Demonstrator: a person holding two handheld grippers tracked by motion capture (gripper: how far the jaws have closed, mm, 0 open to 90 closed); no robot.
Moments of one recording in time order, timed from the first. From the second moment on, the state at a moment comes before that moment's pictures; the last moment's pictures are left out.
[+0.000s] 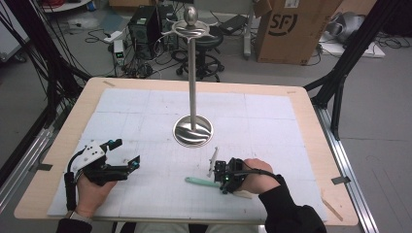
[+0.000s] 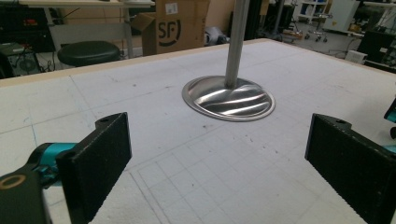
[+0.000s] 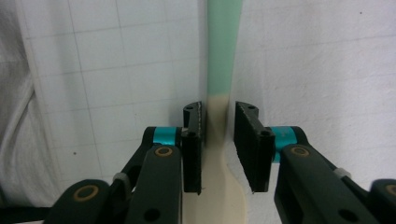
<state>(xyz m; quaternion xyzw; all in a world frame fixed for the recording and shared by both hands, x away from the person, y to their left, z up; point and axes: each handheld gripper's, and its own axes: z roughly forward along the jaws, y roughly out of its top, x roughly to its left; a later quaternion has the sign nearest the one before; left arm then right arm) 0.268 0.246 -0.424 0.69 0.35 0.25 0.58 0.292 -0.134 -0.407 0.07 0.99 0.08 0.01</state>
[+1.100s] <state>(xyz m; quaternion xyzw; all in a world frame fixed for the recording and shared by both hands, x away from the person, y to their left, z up) 0.269 0.246 -0.424 0.69 0.35 0.25 0.58 0.297 -0.174 -0.382 0.15 0.96 0.24 0.03</state>
